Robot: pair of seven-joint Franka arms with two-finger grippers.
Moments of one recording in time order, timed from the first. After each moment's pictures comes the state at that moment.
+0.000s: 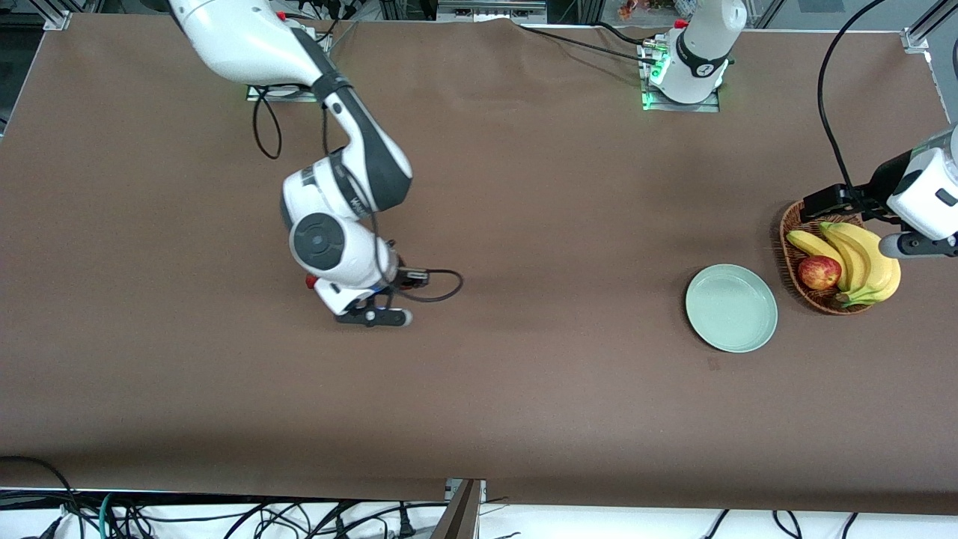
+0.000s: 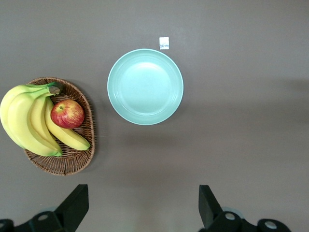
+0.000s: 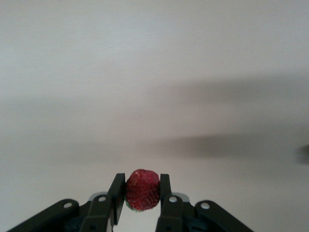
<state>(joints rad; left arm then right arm) 0.07 0.16 -0.05 -1.53 -0.01 1.53 -0.05 0.54 0.71 0.01 -1.33 0.24 2.03 0.57</state>
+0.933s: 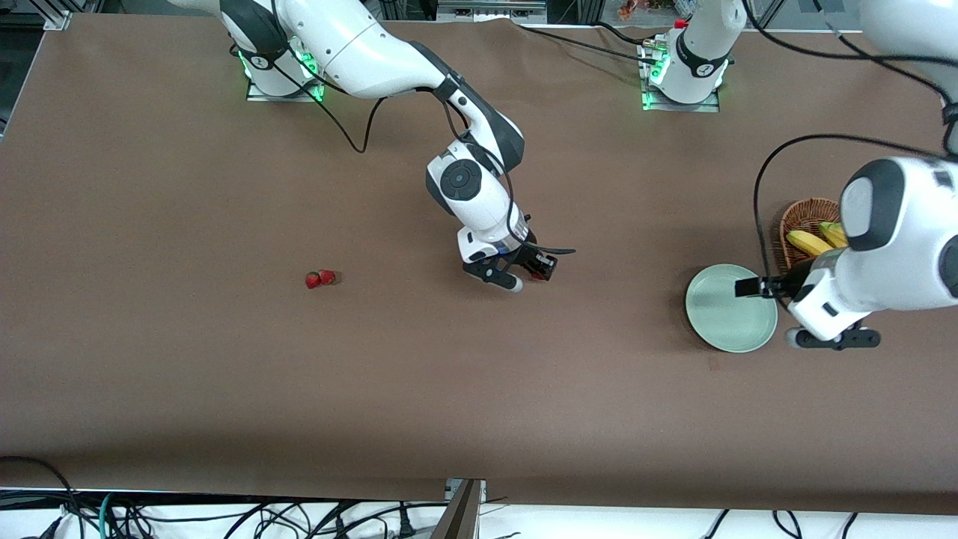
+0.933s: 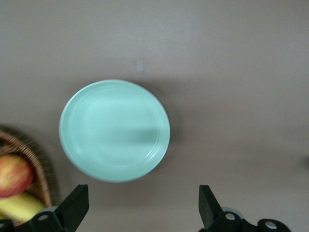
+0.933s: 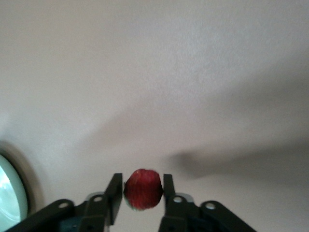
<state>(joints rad) 0.02 0.52 -0.06 -1.47 -0.04 1.79 -0.05 0.80 0.98 0.06 -1.22 0.26 2.61 1.11</state>
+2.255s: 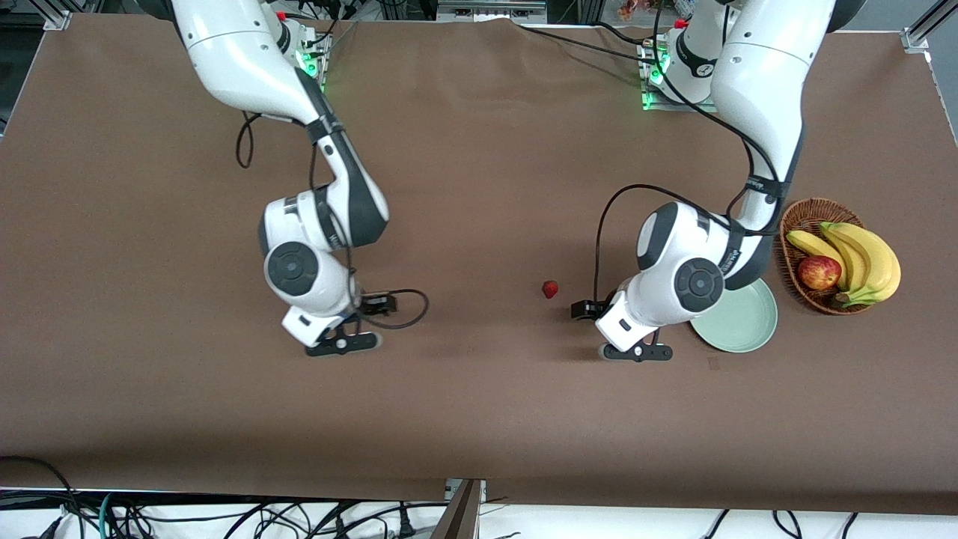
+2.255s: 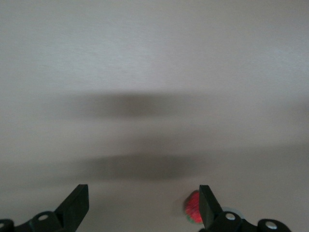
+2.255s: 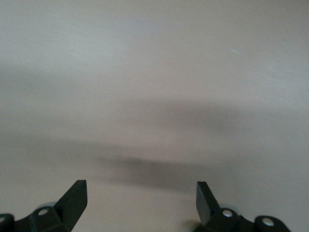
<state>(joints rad) -0.31 0.73 -0.07 -1.46 -0.17 2.16 -0.29 0.56 0.76 -0.25 -1.43 0.19 2.10 0.11</state>
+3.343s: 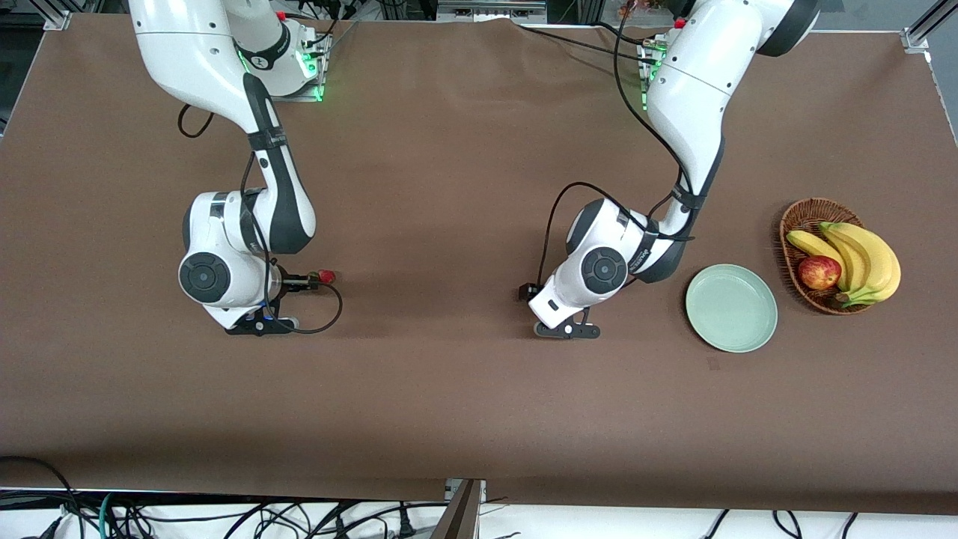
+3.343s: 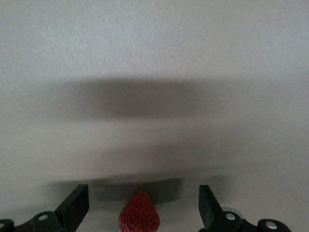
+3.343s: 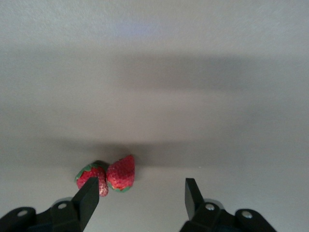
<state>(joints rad) -0.45 0.84 -0.07 -1.47 -0.17 2.23 -0.36 0.56 0.66 -0.40 -1.68 0.26 2.02 0.04</state>
